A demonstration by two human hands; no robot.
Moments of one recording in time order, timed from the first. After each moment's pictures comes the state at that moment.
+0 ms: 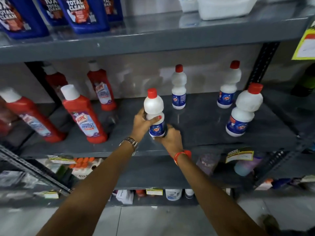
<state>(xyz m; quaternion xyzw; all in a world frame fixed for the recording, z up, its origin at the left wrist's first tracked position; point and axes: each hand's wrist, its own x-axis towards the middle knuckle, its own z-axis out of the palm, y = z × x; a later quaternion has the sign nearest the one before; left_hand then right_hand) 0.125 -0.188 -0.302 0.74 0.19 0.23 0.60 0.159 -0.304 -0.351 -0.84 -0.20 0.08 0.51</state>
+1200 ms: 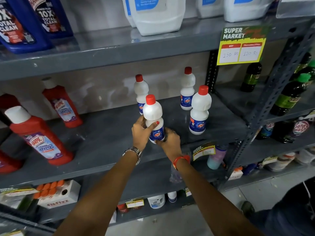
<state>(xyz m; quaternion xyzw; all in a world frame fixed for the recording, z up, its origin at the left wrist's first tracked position) 0.173 -0.297 -0.311 0.77 0.13 0.26 0.57 0.200 -0.398 -0.361 -0.83 -0.13 -0.01 0.54</state>
